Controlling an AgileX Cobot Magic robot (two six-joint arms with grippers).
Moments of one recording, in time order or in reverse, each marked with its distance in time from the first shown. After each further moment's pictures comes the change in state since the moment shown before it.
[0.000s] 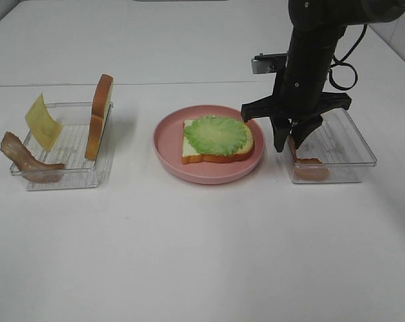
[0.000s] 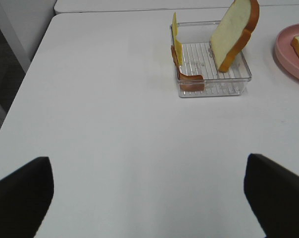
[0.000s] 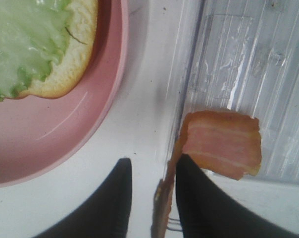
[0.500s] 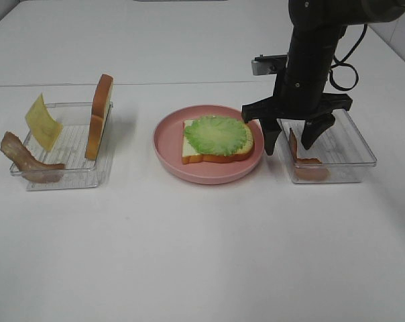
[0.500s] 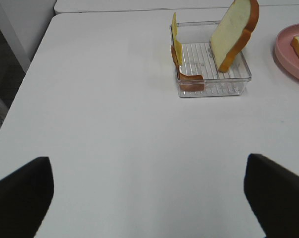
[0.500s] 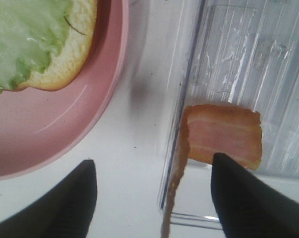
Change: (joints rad) left arm 0.000 0.000 0.000 0.000 0.000 0.000; right arm 0.000 0.000 0.000 0.000 0.018 -0.006
